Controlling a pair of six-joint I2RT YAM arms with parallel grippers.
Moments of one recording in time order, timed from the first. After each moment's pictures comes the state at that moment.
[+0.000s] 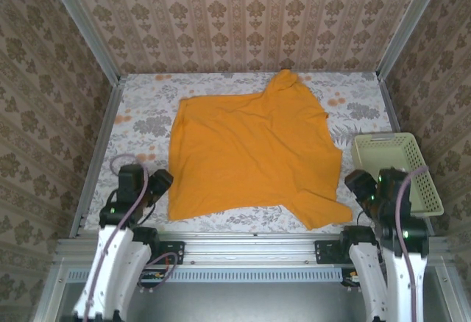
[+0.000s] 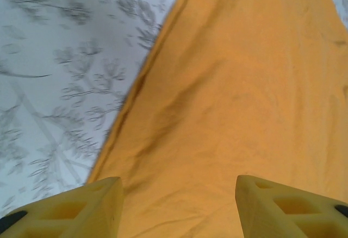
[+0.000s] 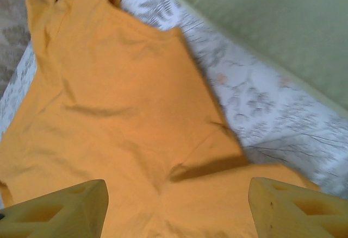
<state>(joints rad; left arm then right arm) -0.16 0.57 0.47 -0.72 0.14 -0.84 -0.11 0.44 0.82 -1.18 -0.03 0.82</state>
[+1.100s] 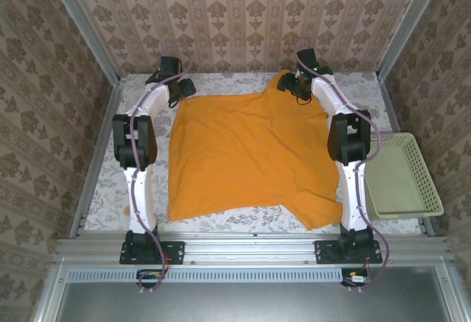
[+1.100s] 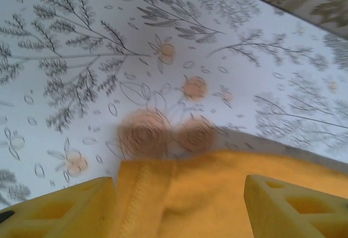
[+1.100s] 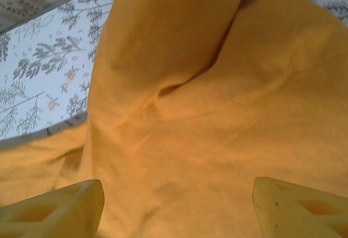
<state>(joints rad) -0.17 2.32 2.00 -0.59 0.00 -0.43 0.12 2.43 2.23 -0.77 -0.13 0.49</state>
